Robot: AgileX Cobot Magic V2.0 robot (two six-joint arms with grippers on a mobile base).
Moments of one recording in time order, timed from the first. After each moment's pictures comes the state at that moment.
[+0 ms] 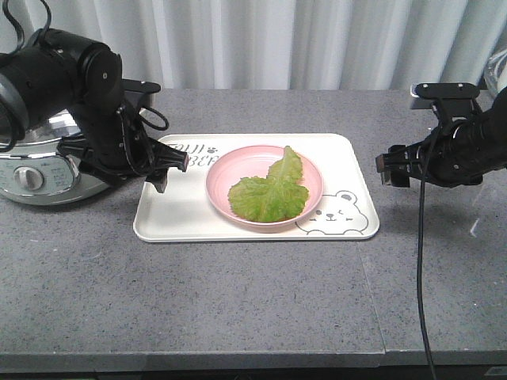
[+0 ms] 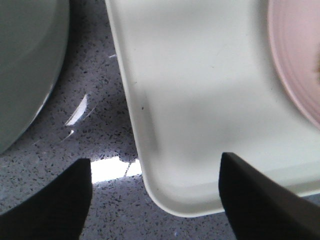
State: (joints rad) left arm -0.36 1.92 -1.73 0.10 1.17 -0.26; right arm 0.06 1.66 -1.26 0.10 0.65 -0.06
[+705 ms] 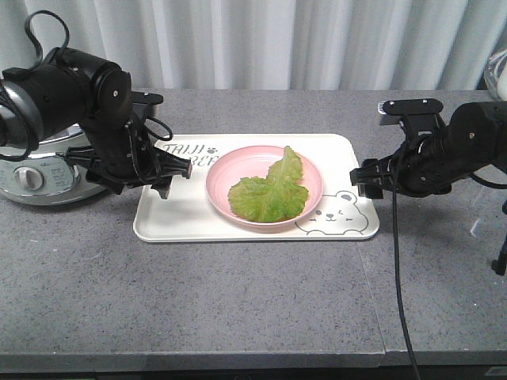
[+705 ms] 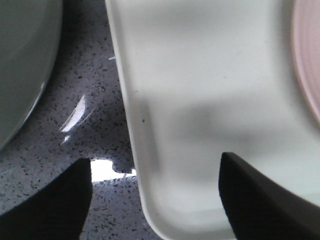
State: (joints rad) left arm -0.36 1.96 -1.70 0.12 1.11 -0.31; right arm 0.13 1.74 -1.26 0.06 0.60 -0.01
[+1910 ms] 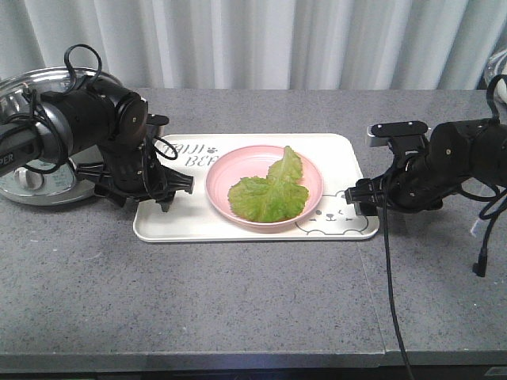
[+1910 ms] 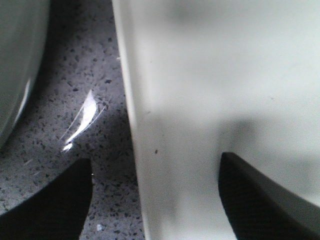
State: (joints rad) left arm -0.36 2.06 -1.70 0.17 1.06 -0.36; right arm 0.13 1.84 -1.26 0.02 0.58 0.00
